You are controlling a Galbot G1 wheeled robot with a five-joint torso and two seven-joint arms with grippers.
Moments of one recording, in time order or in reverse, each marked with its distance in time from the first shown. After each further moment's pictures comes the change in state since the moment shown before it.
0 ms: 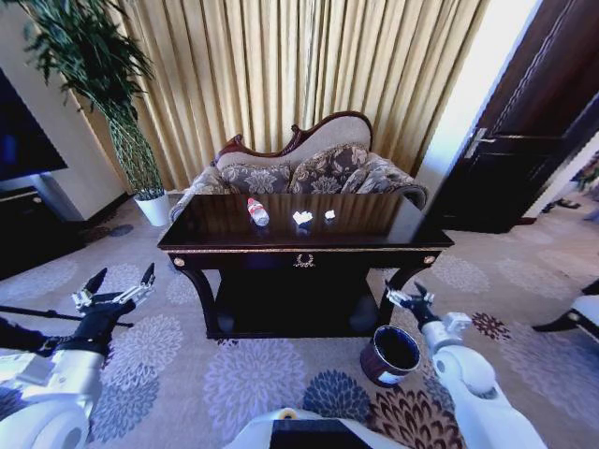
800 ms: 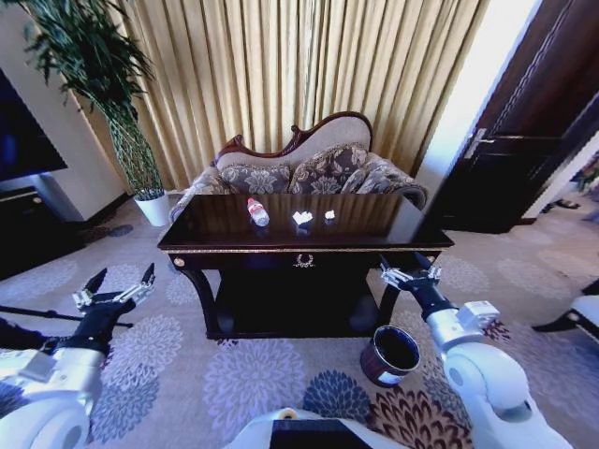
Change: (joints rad) left arm -0.007 0.014 0.005 0.000 -0.005 0.025 -0.023; right arm -0.018 0.017 -0.002 0.237 -0.050 -0.102 0.008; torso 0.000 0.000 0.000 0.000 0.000
